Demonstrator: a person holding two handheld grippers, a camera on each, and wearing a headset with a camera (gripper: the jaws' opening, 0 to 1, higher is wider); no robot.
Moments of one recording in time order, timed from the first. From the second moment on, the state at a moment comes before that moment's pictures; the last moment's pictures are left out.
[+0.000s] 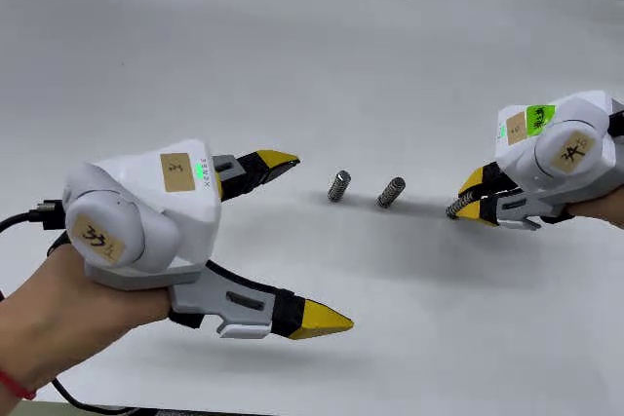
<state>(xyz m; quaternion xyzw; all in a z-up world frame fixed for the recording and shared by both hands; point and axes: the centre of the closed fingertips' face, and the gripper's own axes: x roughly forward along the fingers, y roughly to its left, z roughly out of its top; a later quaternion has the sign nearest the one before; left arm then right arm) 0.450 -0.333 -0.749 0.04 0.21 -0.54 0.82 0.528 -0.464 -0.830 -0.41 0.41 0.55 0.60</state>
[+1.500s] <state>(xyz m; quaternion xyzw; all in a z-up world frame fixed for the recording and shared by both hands) 0.450 -0.299 -0.753 0.11 0.24 -0.47 0.84 0.478 -0.520 -0.746 -0.13 0.28 0.51 0.80</state>
